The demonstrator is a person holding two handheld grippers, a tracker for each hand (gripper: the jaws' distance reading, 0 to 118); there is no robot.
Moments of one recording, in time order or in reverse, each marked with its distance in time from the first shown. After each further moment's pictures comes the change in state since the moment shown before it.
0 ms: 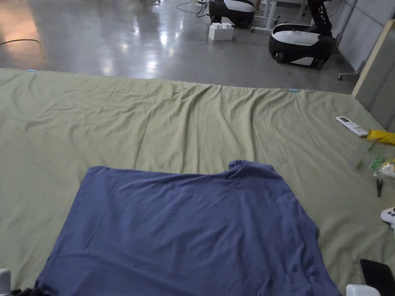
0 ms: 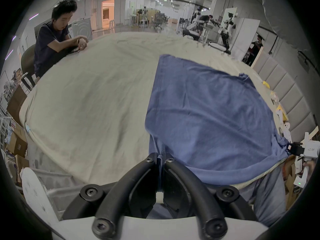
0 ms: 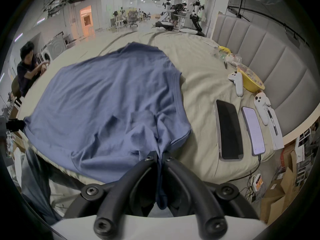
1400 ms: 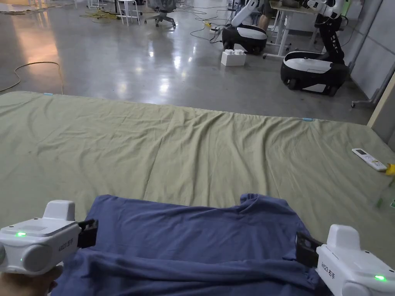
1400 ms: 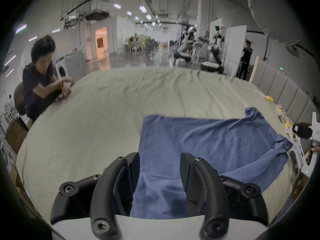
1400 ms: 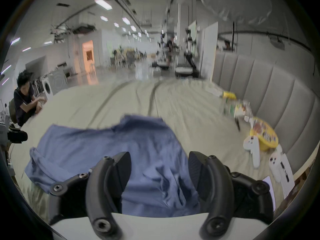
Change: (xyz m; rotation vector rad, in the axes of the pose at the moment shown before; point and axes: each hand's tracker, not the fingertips) left arm 0.061 0.150 -0.076 0.286 0.017 -0.152; right arm -0.038 0.151 -0.057 0.483 -0.032 -0.020
